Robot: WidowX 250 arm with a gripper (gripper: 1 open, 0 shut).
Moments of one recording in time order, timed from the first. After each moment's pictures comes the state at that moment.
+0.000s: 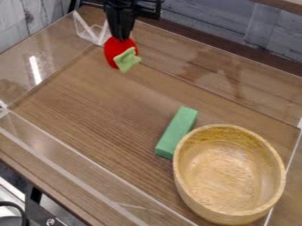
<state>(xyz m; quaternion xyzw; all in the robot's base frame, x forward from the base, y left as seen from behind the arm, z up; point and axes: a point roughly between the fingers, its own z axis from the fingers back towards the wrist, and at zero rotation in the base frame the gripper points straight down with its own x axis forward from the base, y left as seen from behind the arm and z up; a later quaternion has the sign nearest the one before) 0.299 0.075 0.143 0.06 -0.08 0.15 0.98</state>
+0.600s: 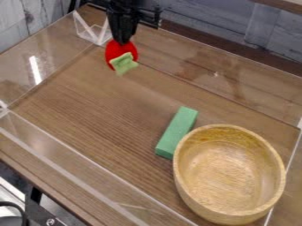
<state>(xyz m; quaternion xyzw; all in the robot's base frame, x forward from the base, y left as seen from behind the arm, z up) 0.302 0.079 0.136 0.07 -0.09 0.06 0.99</state>
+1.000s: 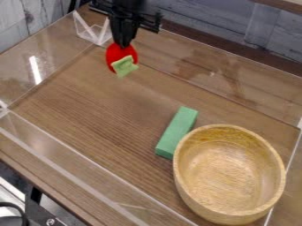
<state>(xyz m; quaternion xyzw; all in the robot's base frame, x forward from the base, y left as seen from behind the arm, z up) 0.309 0.084 0.124 0.08 -0.07 0.08 0.99</state>
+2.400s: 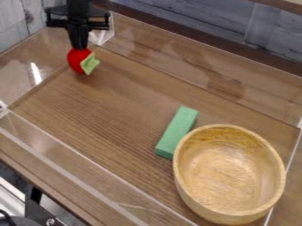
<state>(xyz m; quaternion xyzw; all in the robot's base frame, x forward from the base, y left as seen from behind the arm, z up) 0.319 0.208 0.071 0.06 -0.04 0.33 0.94</state>
